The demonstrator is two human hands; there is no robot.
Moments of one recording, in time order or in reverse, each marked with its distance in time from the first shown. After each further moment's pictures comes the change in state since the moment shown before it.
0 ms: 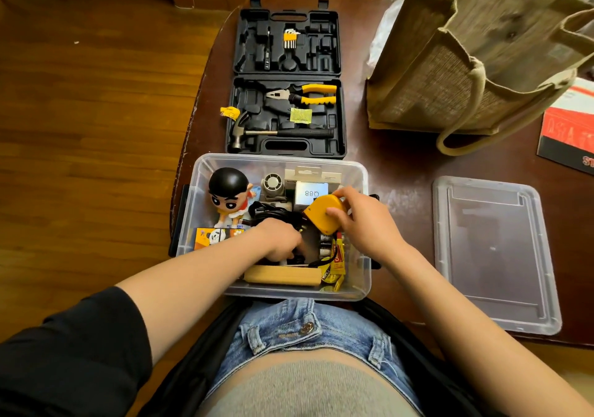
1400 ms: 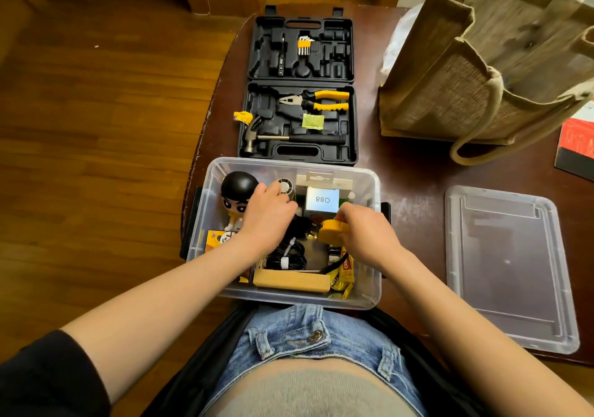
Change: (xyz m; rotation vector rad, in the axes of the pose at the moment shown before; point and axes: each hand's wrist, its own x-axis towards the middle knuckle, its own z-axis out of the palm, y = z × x) left_hand -0.033 -0.018 -0.002 0.026 0.645 -0.412; right_hand 0.006 -0.012 0.007 -0.227 -0.194 0.049
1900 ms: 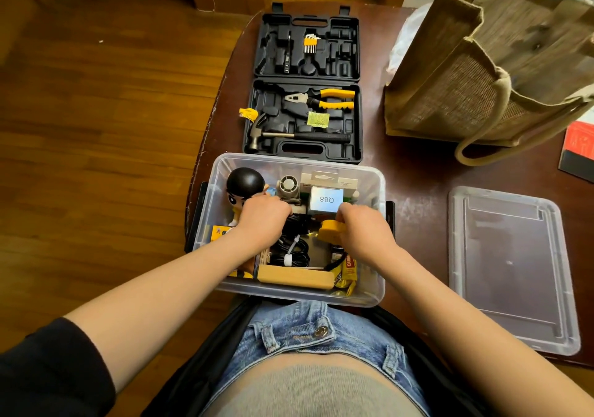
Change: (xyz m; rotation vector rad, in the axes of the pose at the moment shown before) left_hand -0.007 -0.007 0.005 -0.068 -0.142 -0.103; right_hand 0.006 -0.008 0.009 -0.065 0.003 0.004
